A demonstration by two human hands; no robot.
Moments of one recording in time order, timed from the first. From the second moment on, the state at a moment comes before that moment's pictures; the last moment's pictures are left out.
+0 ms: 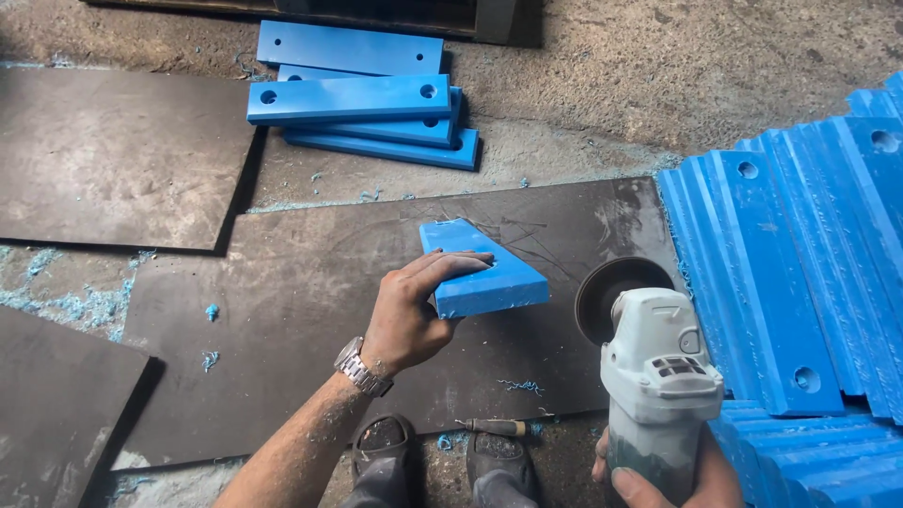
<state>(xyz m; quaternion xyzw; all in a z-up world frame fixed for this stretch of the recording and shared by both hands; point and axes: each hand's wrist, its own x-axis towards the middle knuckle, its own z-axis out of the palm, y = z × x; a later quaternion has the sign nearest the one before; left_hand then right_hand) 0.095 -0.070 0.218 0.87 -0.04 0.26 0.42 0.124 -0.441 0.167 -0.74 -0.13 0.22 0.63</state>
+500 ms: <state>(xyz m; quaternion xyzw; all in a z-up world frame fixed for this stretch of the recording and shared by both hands) 0.092 -0.073 0.210 0.88 -0.05 0.25 0.40 0.124 -0.419 0.186 -0.76 -0.16 0.21 0.59</state>
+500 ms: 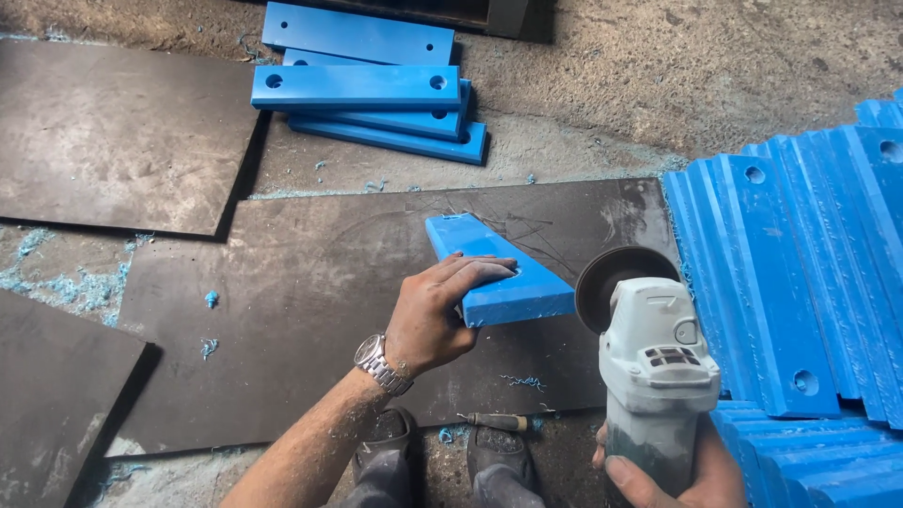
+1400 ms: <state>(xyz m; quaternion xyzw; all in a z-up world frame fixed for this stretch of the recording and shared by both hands) 0.099 -0.078 0.209 0.87 -0.06 0.27 0.40 0.113 -0.391 0.205 -0.79 -0.02 0.29 0.53</state>
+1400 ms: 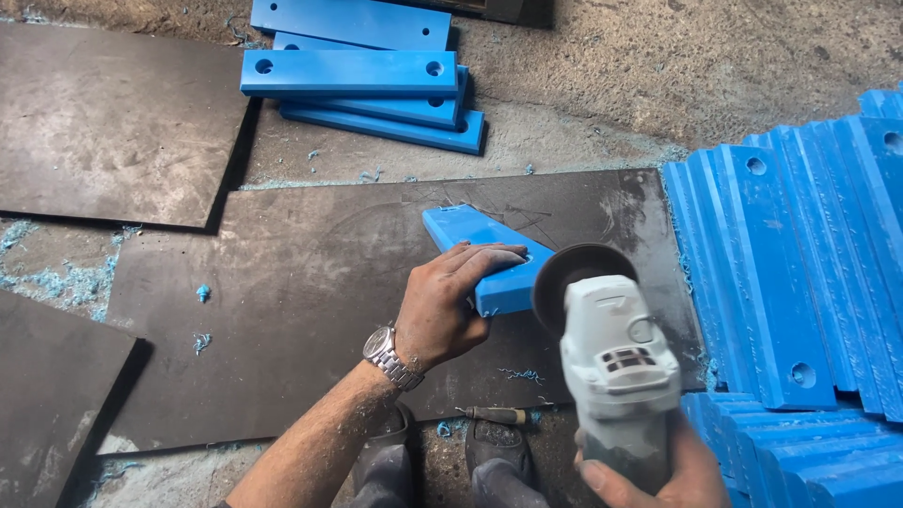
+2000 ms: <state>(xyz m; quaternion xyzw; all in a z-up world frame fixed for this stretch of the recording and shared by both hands) 0.105 -0.082 0.212 0.87 -0.06 0.28 0.40 0.125 -0.436 0.164 -0.76 -0.10 0.32 0.55</state>
